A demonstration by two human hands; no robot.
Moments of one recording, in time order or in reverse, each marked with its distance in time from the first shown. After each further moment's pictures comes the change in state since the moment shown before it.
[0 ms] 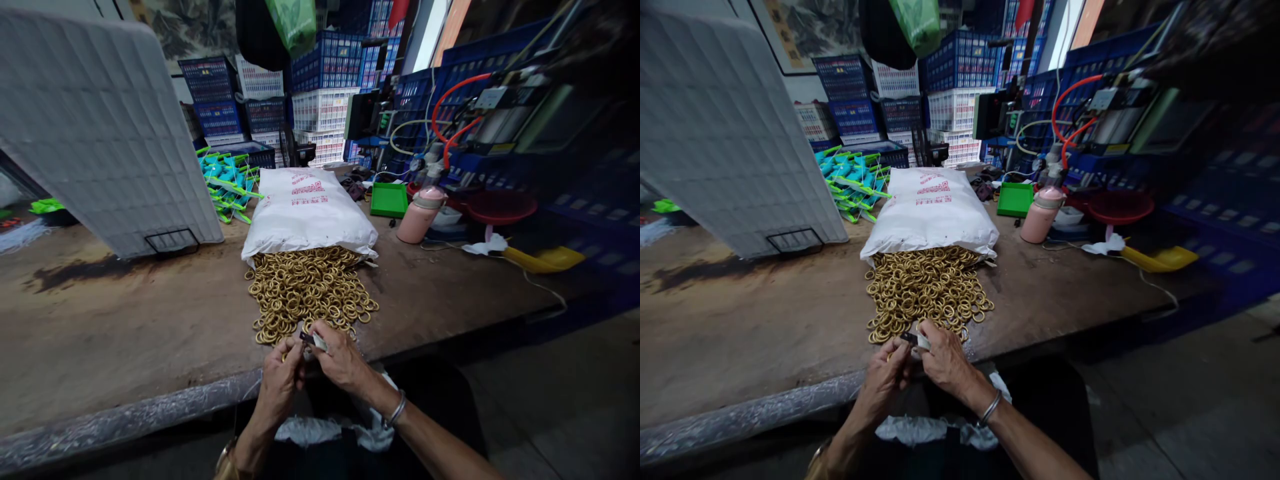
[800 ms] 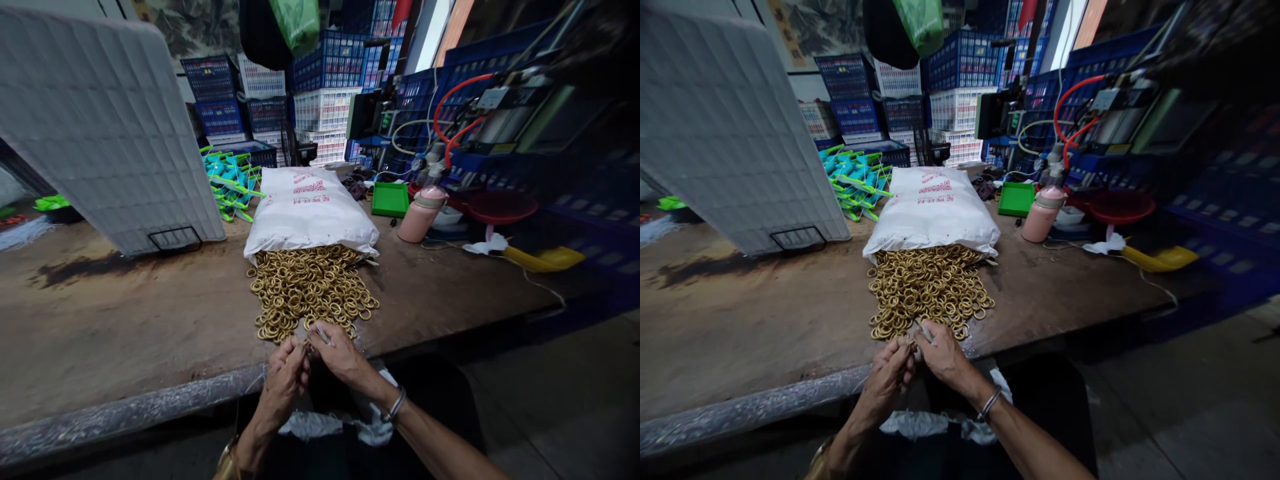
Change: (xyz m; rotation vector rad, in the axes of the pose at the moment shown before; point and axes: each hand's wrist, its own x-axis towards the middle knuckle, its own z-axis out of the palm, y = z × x) left_hand -0.007 -0.001 -0.002 -0.006 -0.077 -0.051; right_hand 0.006 -0.004 0.007 0.312 -0.004 0.126
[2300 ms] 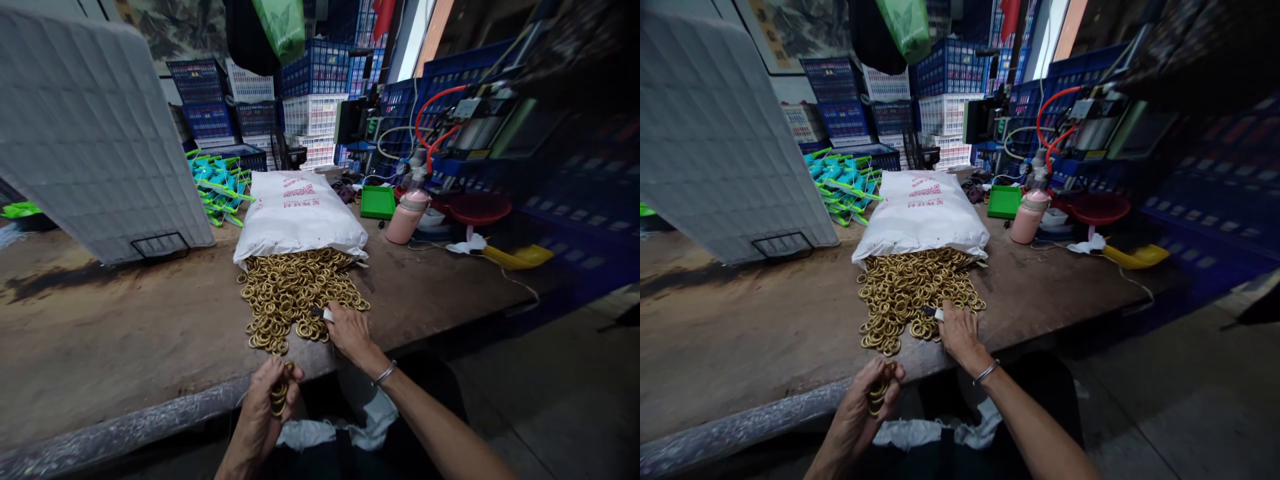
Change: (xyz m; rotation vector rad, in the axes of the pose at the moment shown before) left_hand -0.021 0.014 -0.005 -0.351 -0.052 -0.067; right_hand 0.017 0.021 -0.036 -0.952 0.189 0.155
